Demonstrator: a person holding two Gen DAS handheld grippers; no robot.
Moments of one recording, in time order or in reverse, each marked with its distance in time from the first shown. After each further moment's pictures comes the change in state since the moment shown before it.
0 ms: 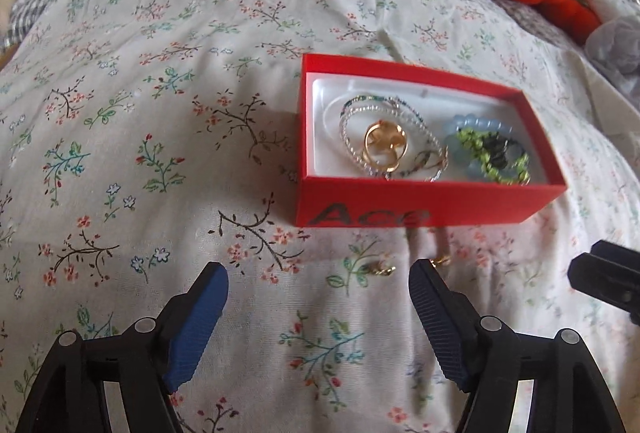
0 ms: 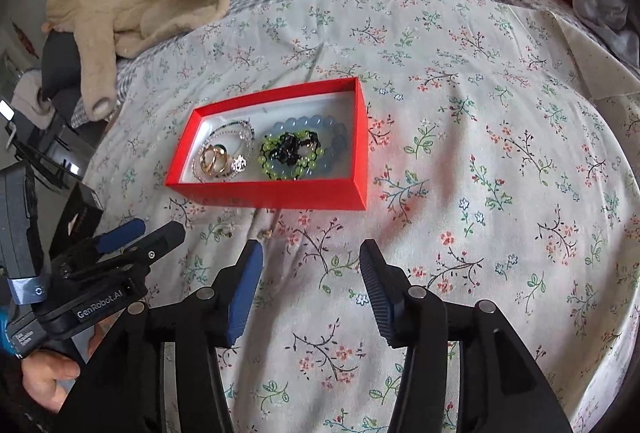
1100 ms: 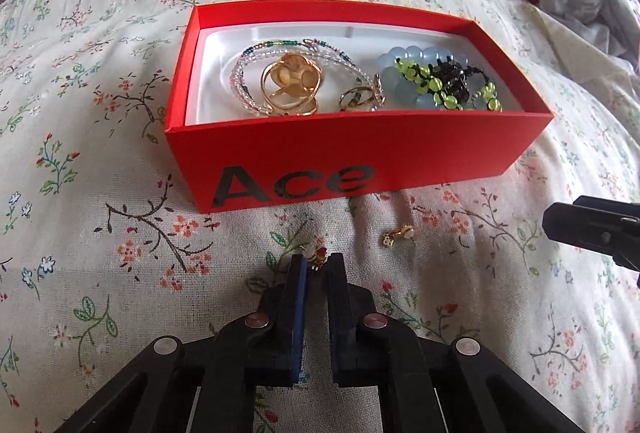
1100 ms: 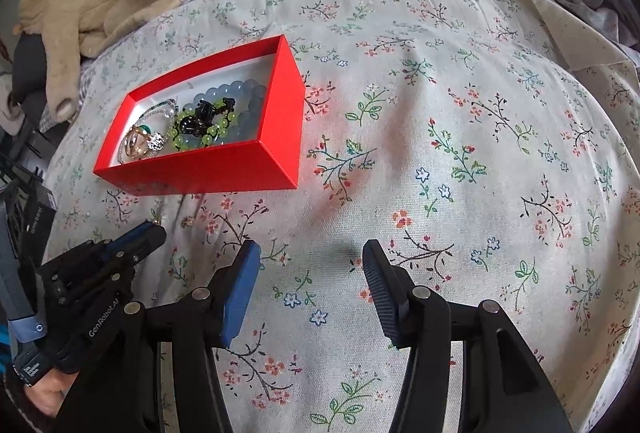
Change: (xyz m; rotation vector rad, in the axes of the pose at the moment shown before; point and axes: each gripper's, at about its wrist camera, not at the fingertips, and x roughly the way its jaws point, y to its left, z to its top) left arm 0.037 -0.030 -0.014 0.121 0.005 -0.100; right arm 0.026 -0.033 -0.011 0.071 -0.012 -0.083
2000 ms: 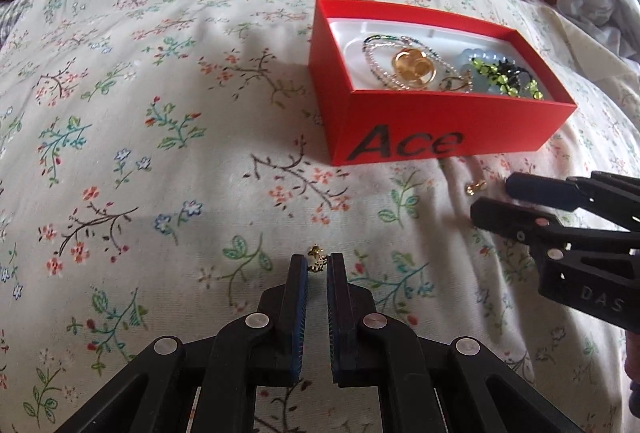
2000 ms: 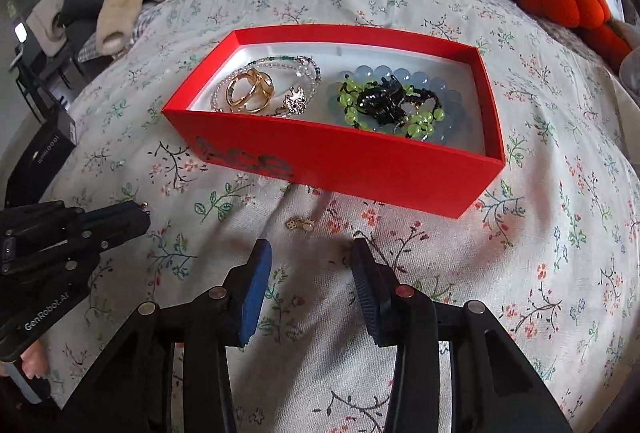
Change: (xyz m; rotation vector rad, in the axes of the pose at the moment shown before) left arm -0.036 0.058 -0.018 -0.015 0.030 0.032; right arm 0.047 0.094 -0.007 -0.296 -0.026 0.021
